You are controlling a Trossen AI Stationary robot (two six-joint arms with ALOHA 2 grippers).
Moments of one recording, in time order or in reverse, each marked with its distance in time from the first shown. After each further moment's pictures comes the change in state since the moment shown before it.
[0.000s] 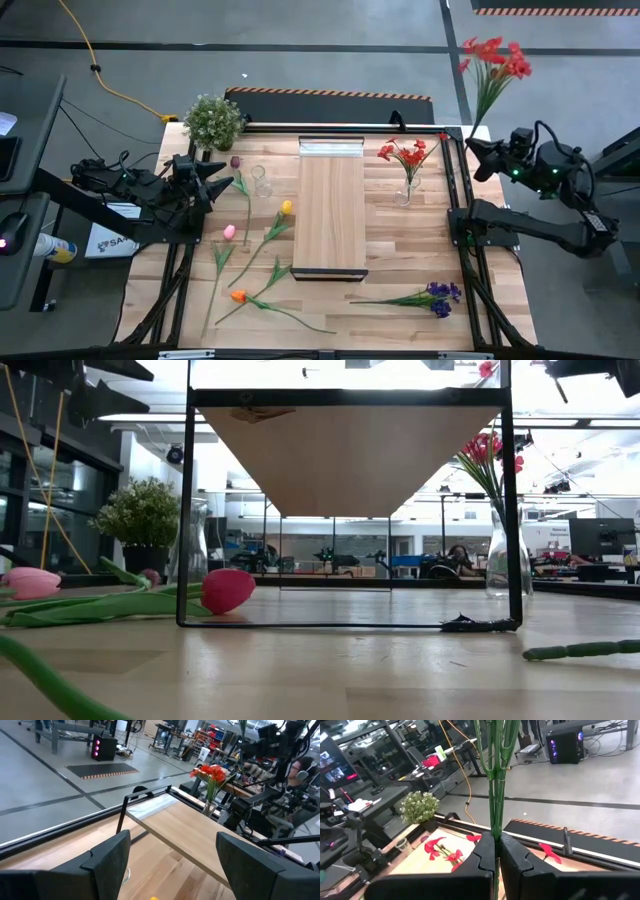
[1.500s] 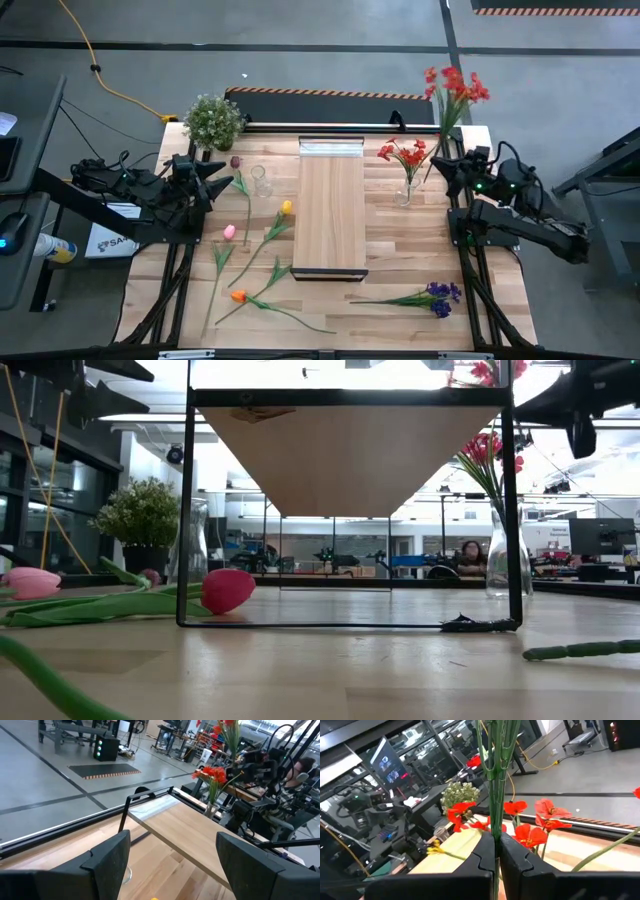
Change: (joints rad) left arm 0.000 0.000 0.000 -0.002 -0.014 -0.002; right arm 0.000 -0.198 -0.504 0.457 -0.197 0.067
